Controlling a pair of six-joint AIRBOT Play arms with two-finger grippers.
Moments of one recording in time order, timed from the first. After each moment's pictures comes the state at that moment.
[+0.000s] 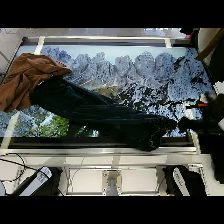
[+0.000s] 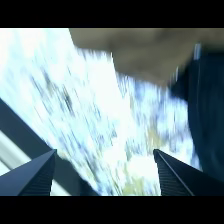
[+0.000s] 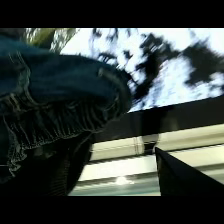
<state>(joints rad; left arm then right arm) 0.66 -1.04 1.12 1.56 -1.12 -1.69 -0.32 -0.65 0.68 -1.38 1.31 1.48</state>
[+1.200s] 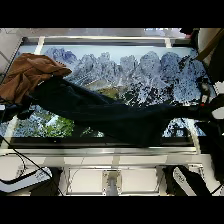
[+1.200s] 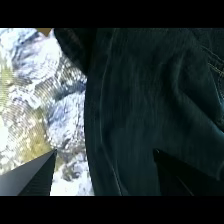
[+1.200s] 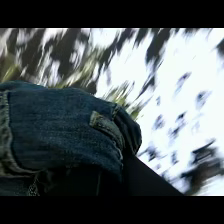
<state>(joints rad) 0.54 -1.27 0.83 0.92 -0.64 -1.60 -0.37 -0.86 0.75 -1.17 0.98 1.18</state>
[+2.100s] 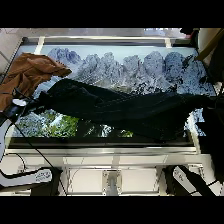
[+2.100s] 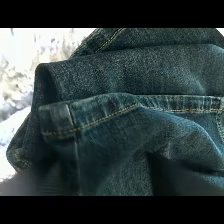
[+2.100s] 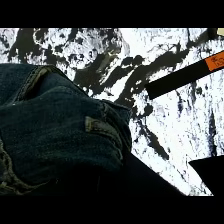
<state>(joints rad) 0.32 -1.39 0.83 0.83 -0.44 -1.60 -0.47 -0.97 0.95 -1.42 0.96 1.34</state>
